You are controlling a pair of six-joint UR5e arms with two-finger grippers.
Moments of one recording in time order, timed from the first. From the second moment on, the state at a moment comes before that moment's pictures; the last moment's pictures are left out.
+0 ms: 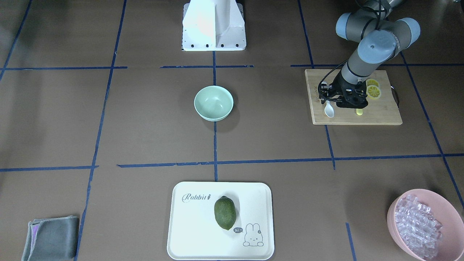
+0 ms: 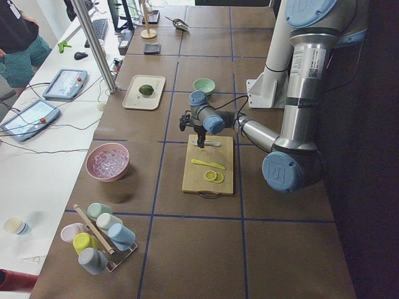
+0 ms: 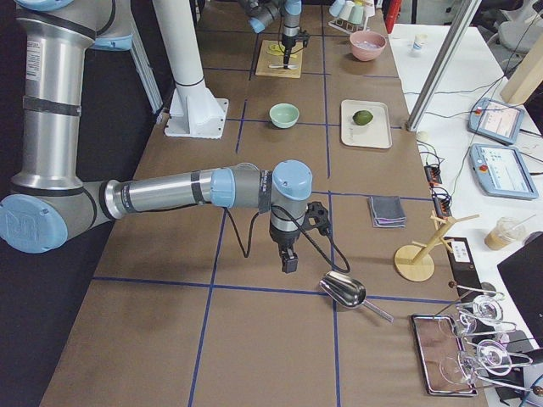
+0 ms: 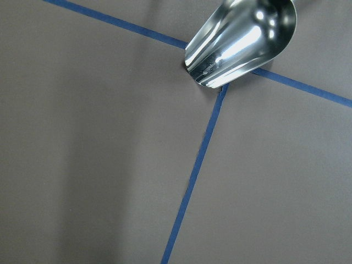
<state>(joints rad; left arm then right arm) -0.71 -1.67 -1.81 -1.86 -2.09 -0.92 1.53 -1.72 1.91 -1.77 2.28 -0.29</state>
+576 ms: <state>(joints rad) -0.70 -1.67 -1.81 -1.86 -2.09 -0.92 1.53 -1.72 1.91 -1.77 2.28 -0.29</state>
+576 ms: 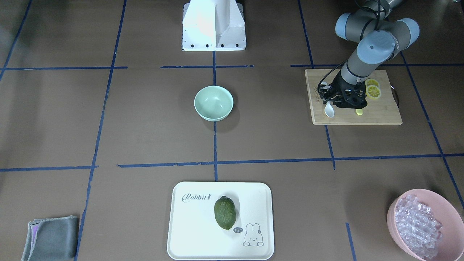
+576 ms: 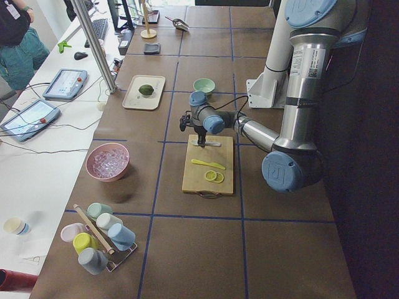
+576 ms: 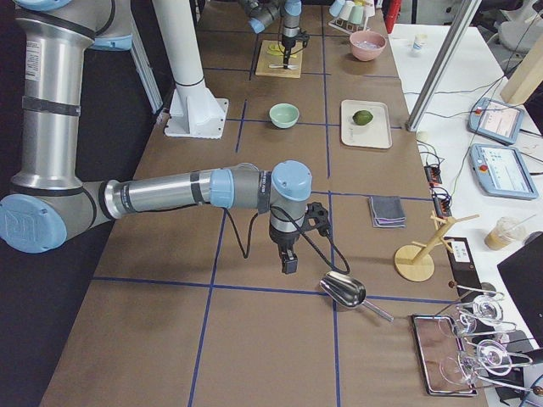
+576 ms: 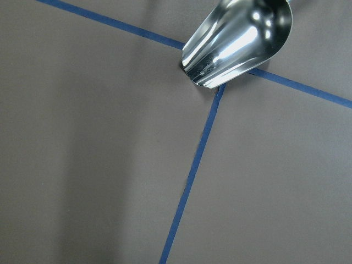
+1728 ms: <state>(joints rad) -0.70 -1.81 -1.90 -1.73 -2.11 -0.93 1.54 -1.72 1.90 -1.77 2.30 -0.28</state>
